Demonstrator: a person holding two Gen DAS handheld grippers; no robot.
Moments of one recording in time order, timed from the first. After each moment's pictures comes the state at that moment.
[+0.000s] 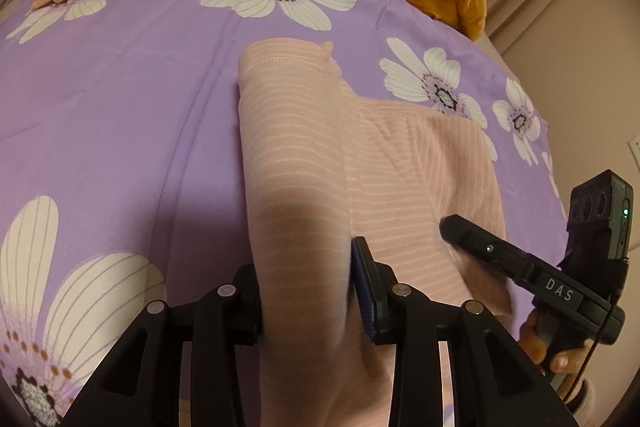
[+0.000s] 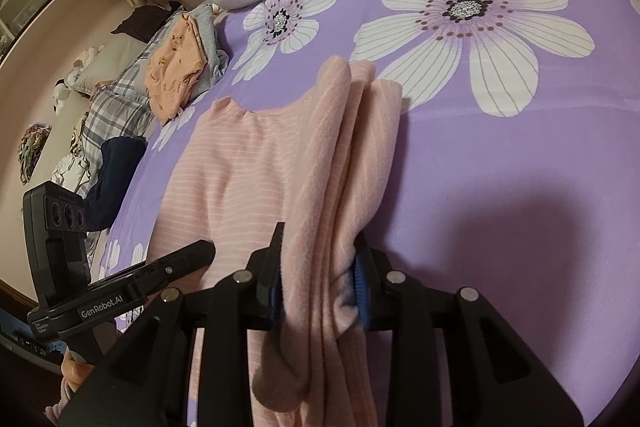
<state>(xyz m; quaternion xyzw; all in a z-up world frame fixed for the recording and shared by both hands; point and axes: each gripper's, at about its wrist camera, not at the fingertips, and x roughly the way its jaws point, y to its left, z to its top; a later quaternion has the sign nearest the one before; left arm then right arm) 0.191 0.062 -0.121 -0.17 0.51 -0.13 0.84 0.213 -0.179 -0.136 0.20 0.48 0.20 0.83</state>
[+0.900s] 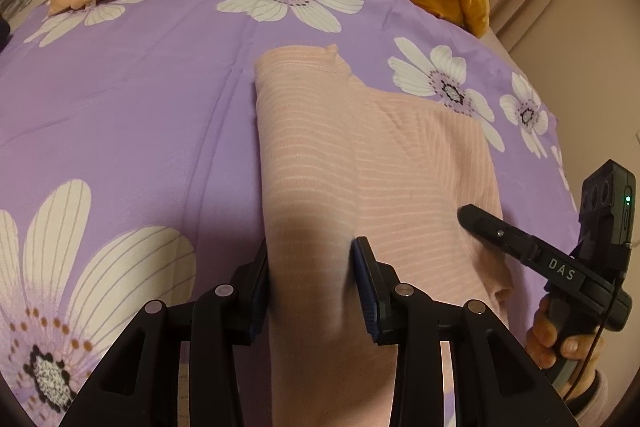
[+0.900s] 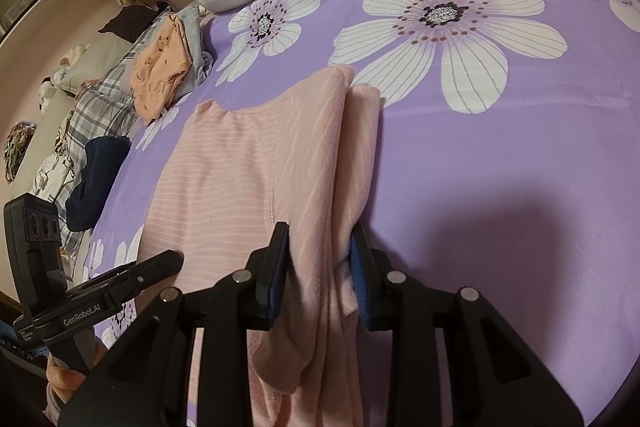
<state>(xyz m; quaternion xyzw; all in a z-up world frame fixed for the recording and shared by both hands) 0.168 0.066 -0.113 -0.15 0.50 -0.11 0.85 0.200 -0.185 -0.132 0.18 0.48 0.17 0.84</state>
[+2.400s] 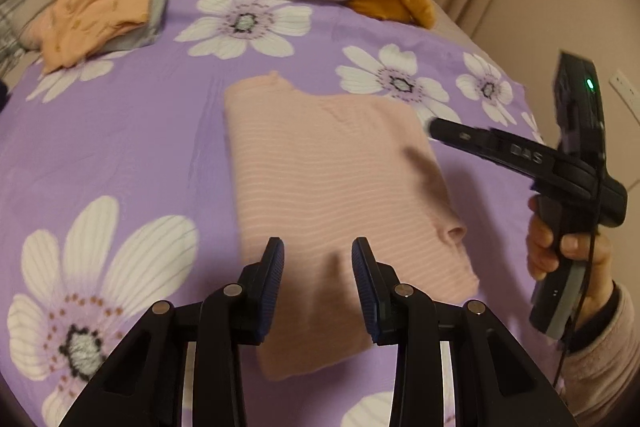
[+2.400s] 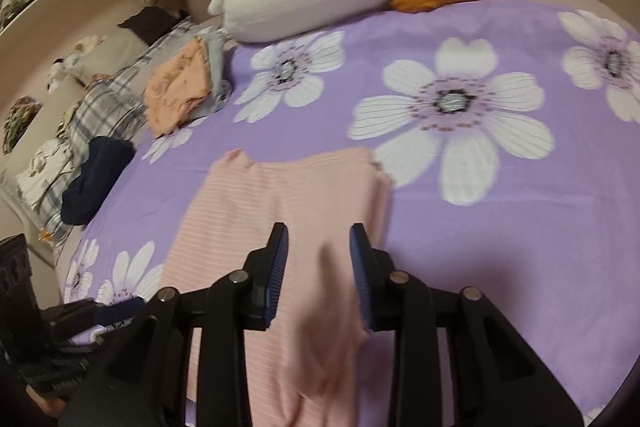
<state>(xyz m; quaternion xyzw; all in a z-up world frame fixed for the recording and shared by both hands) 0.117 0.037 -0.077 -0.08 0.47 -0.14 0.87 0.214 -0.175 -0.087 0.11 0.43 0.18 0.88</state>
